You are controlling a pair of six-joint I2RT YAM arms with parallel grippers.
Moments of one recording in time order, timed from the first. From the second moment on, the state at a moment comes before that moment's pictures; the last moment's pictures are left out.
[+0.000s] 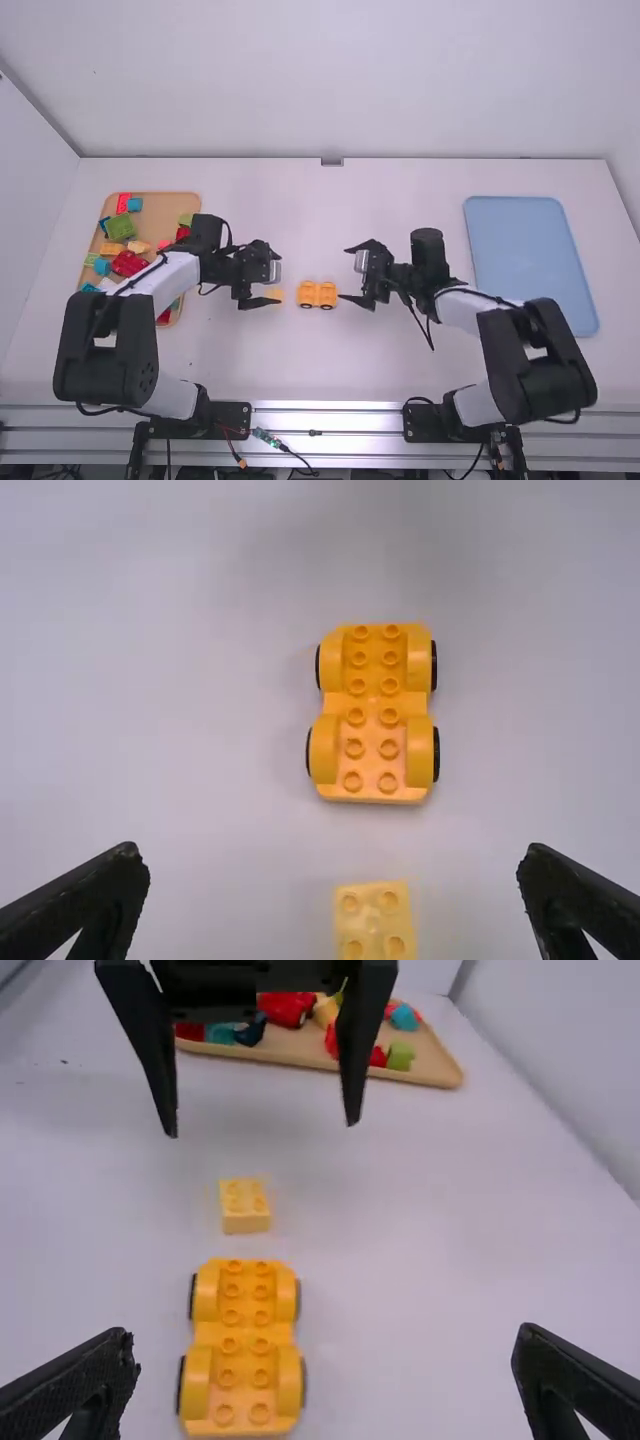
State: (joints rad) left arm 0.00 1.56 0.78 -0.47 0.84 1.45; right arm 0.27 1.60 0.53 0.39 -1.01 -0.83
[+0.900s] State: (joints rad) left arm 0.03 1.56 0.62 -0.22 0.88 1.32; right arm 0.44 1.94 0.60 0.53 -0.95 -0.73
